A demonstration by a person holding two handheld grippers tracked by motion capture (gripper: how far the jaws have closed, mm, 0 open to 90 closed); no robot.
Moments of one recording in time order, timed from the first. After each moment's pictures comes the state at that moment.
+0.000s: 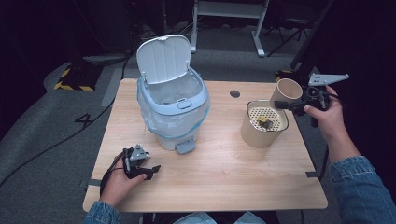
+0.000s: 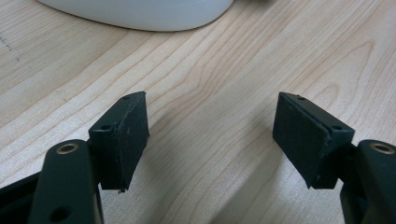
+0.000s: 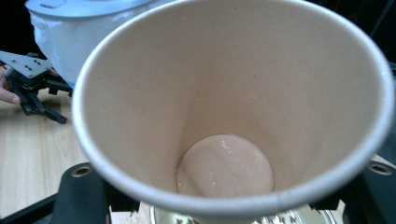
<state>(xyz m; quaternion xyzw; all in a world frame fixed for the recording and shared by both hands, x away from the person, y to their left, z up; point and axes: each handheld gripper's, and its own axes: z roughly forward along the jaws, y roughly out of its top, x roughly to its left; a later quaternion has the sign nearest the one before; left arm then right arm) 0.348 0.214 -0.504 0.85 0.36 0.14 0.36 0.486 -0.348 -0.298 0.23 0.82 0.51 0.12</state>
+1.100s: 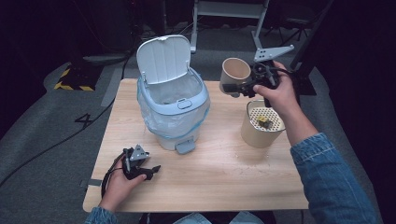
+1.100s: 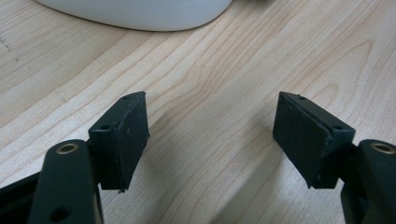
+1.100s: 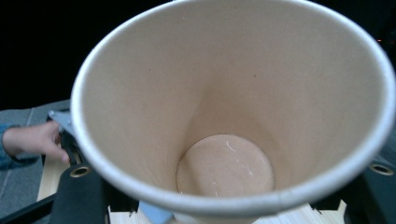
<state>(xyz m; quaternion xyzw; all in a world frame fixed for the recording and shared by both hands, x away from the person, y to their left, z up) 0.347 0.214 -0.504 0.85 0.36 0.14 0.36 0.500 -0.183 -0.240 0.15 0.83 0.53 0.08</state>
